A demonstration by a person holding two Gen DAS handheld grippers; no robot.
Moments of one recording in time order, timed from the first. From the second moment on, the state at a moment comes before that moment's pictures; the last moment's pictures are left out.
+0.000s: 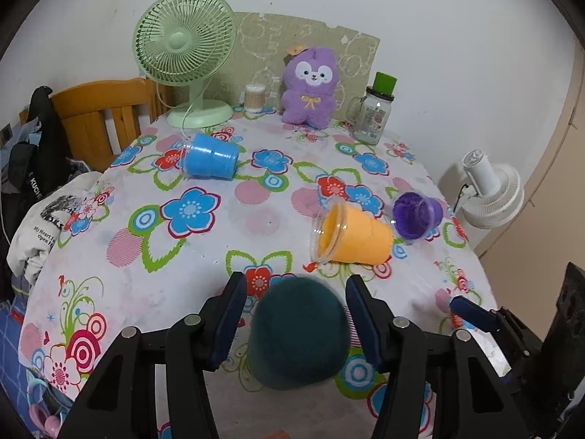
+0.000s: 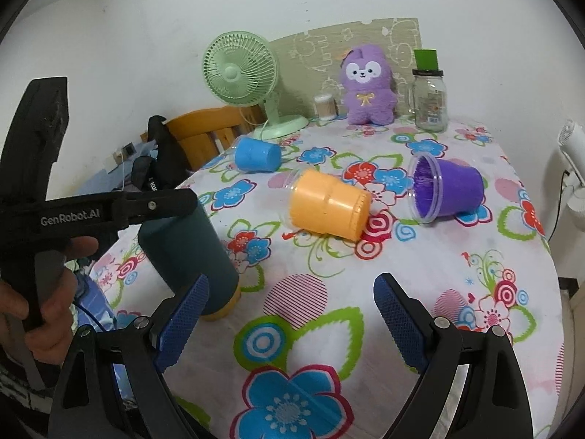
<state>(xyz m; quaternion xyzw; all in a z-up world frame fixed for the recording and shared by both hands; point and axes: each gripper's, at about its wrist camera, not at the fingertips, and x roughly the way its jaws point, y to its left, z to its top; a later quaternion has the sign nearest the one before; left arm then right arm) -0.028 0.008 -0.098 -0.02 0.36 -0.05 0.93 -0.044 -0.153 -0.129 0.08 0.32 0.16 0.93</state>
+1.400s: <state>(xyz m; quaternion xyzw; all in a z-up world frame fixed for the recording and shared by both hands) -0.039 0.012 -0.085 -0.01 0.33 -0.05 0.94 -0.042 -0.148 -0.117 0.08 0.32 0.14 0.93</state>
